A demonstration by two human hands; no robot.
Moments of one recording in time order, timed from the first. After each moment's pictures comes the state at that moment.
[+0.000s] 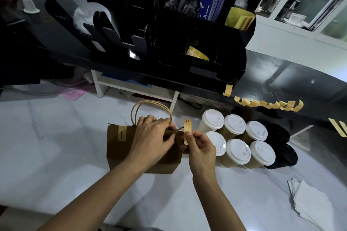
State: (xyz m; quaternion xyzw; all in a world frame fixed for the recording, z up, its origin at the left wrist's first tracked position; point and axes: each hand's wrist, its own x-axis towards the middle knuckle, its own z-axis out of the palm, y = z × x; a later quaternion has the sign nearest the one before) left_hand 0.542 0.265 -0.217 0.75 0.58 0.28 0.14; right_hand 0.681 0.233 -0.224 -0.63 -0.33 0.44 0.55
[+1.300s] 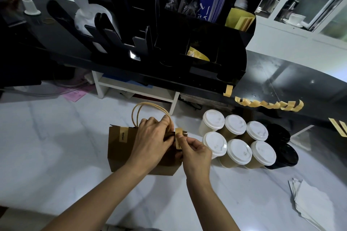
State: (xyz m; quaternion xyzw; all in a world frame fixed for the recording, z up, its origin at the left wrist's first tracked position) left_hand 0.541 0.259 -0.216 0.73 0.60 0.29 0.17; right_hand 0.664 0.229 -0.225 -0.66 -0.30 0.45 0.52
